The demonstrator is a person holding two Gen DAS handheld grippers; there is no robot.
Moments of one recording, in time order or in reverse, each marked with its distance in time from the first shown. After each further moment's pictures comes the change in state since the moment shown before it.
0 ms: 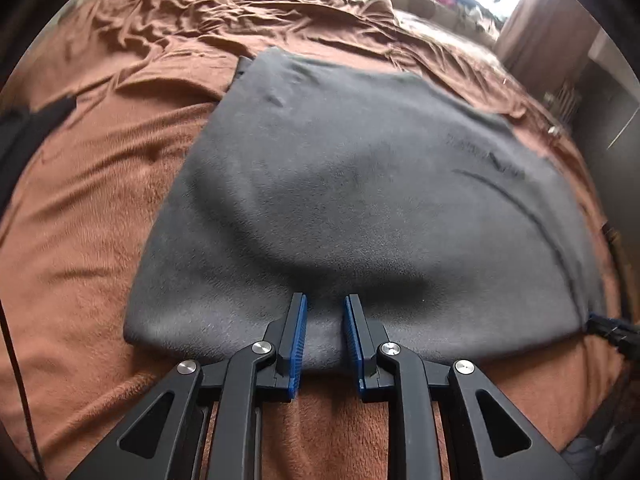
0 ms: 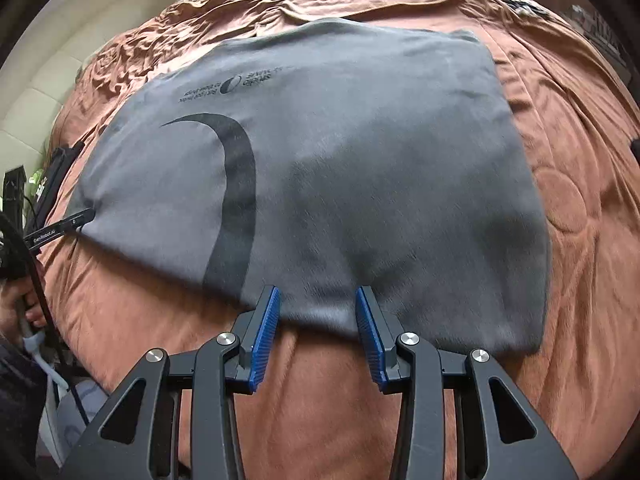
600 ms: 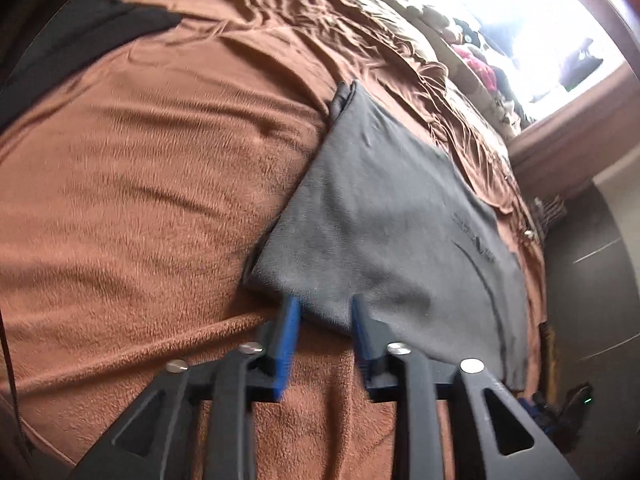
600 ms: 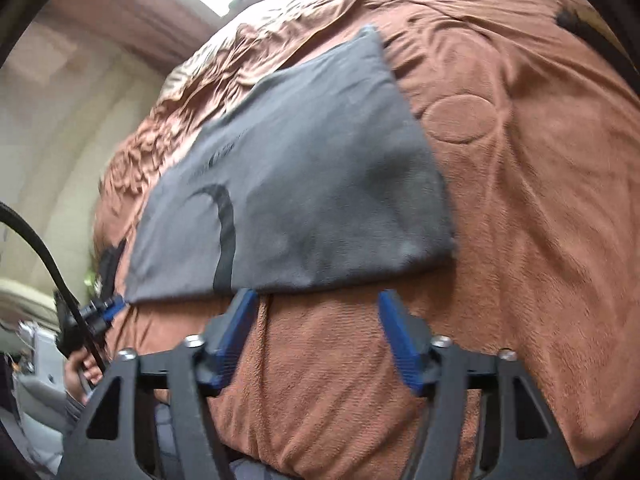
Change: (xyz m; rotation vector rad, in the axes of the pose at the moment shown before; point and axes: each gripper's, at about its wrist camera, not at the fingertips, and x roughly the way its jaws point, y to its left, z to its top) left arm -0.048 0.075 -0.020 -0.380 -0.056 -0.184; right arm -0.039 -0.094 -0.063 0.372 -0.144 0.253
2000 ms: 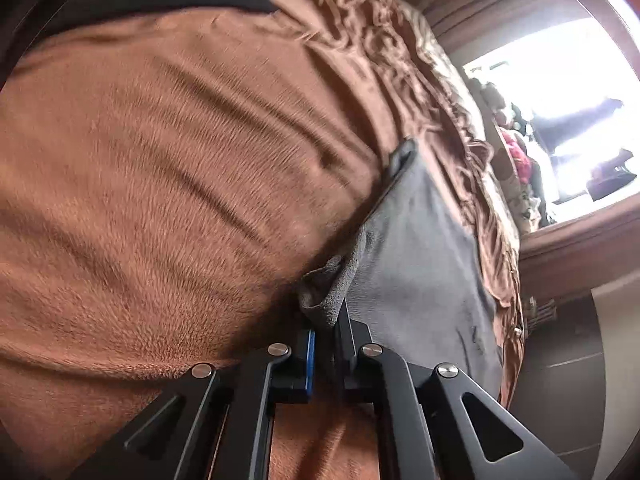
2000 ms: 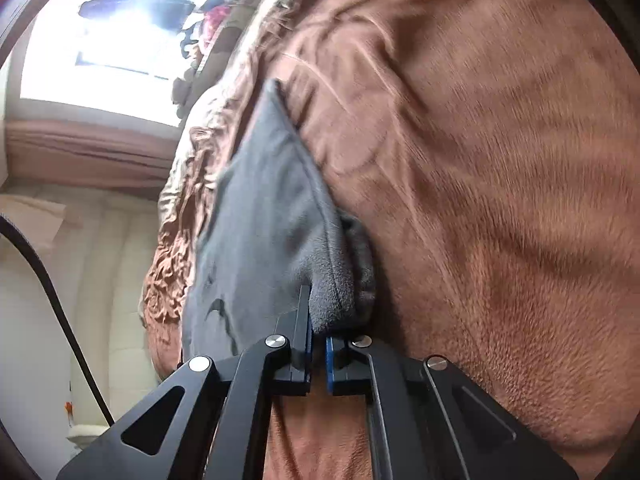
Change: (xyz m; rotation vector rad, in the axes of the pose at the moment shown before) left arm -0.002 0.025 0.007 -0.297 -0.162 -0.015; right arm -0.007 -0.056 -0.030 0.390 -0.215 0.171
